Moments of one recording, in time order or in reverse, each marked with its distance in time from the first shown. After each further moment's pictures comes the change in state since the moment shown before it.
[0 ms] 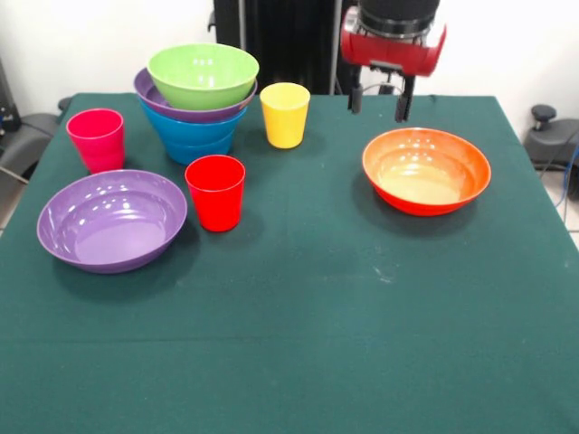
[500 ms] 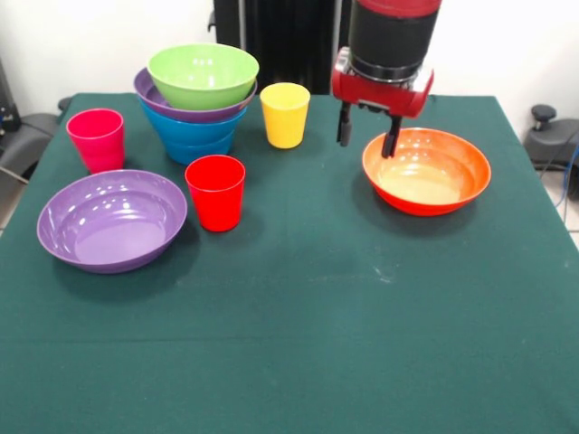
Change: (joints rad) arm 0.045 0.107 -0.067 -0.092 0.001 -0.021 0.022
